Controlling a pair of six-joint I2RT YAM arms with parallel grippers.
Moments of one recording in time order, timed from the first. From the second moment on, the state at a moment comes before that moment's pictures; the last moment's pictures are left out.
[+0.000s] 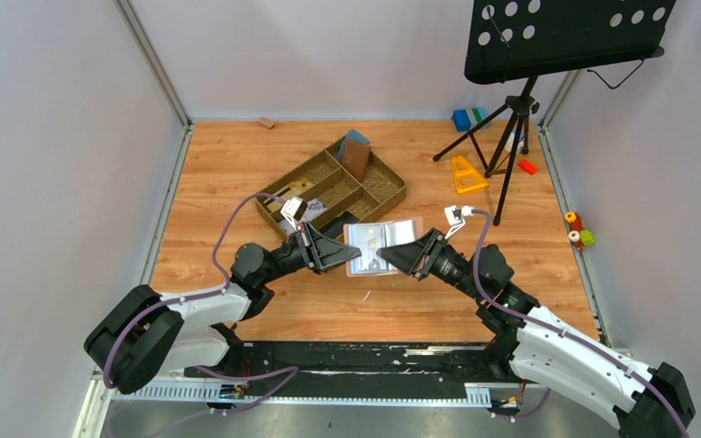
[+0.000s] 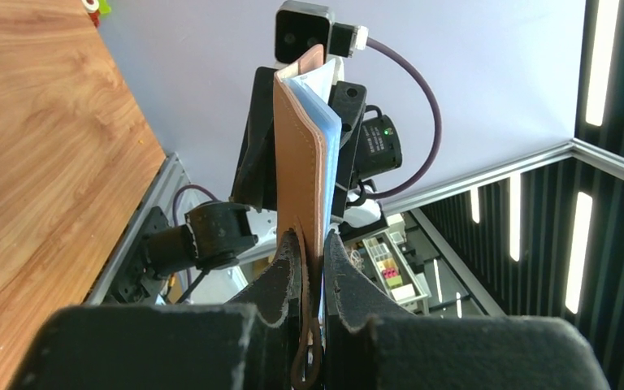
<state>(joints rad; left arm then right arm) -0.67 1.19 0.26 1.26 0.54 -1.52 0.78 0.70 0.36 0.38 -0.18 1.07</state>
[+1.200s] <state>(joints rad) -0.64 1.24 0.26 1.39 0.52 -1.56 0.74 0.85 0.39 0.44 -0.30 1.03</state>
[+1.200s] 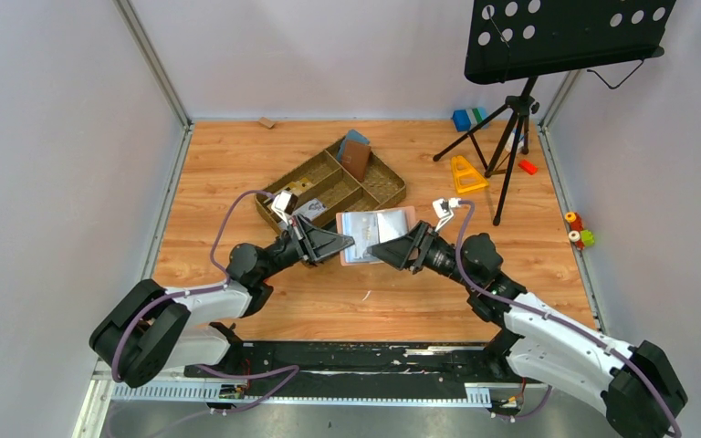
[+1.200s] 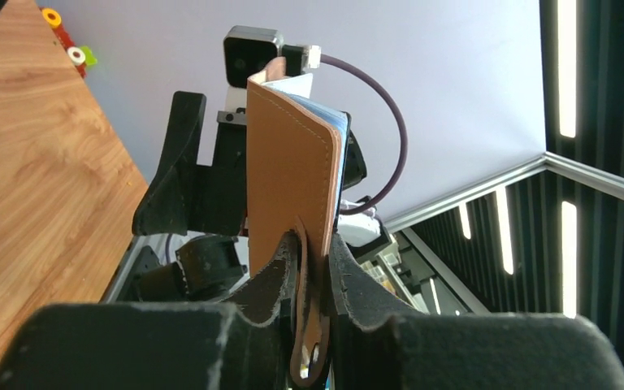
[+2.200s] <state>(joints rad) -0.70 1.36 0.20 1.43 0.53 -1.45 0.74 0.74 0.39 -0.01 -0.21 0.92</state>
